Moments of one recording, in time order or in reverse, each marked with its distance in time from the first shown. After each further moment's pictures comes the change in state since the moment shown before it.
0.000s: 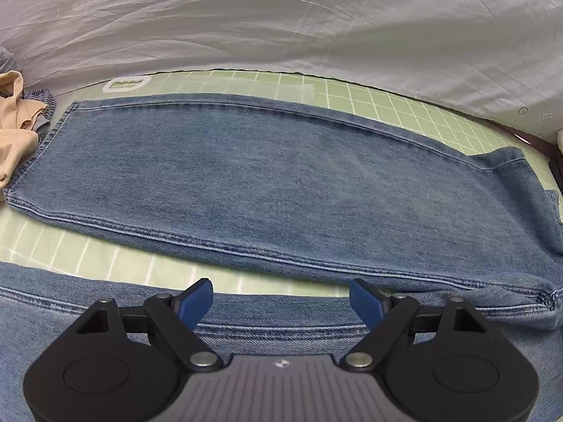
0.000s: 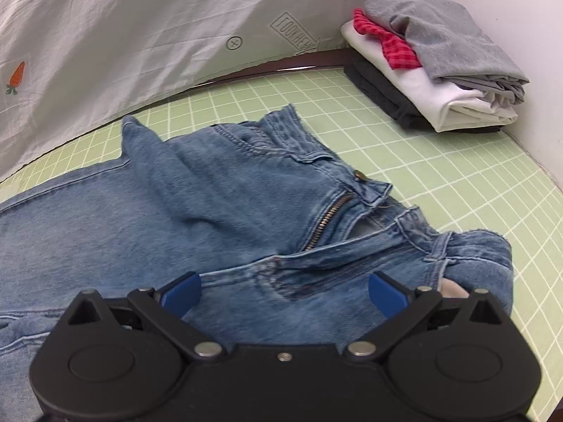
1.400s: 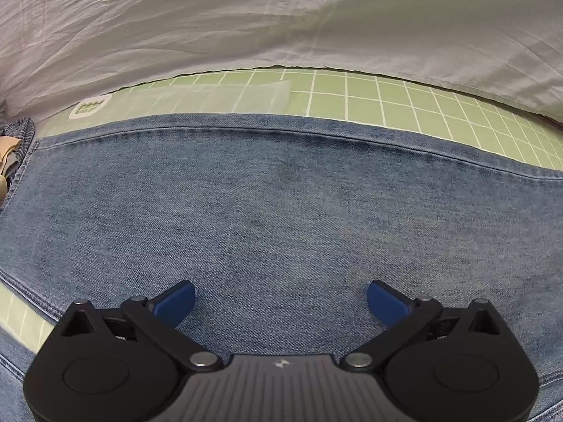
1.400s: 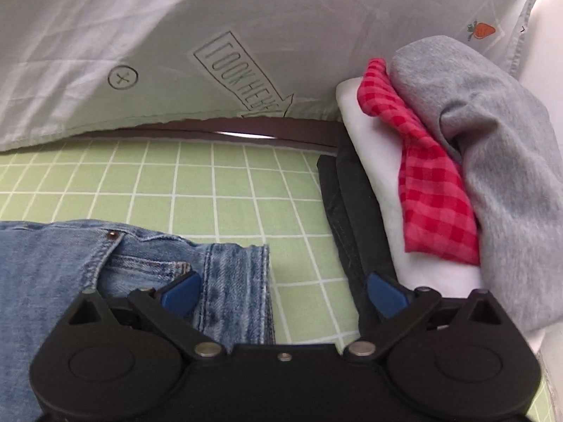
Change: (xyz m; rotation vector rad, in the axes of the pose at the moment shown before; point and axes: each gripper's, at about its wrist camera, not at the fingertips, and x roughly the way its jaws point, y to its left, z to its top) left arm 0.086 -0.078 0.062 0.048 0.022 0.162; right arm 0.168 -0.080 0.181 -0.273 -0.131 -0.098
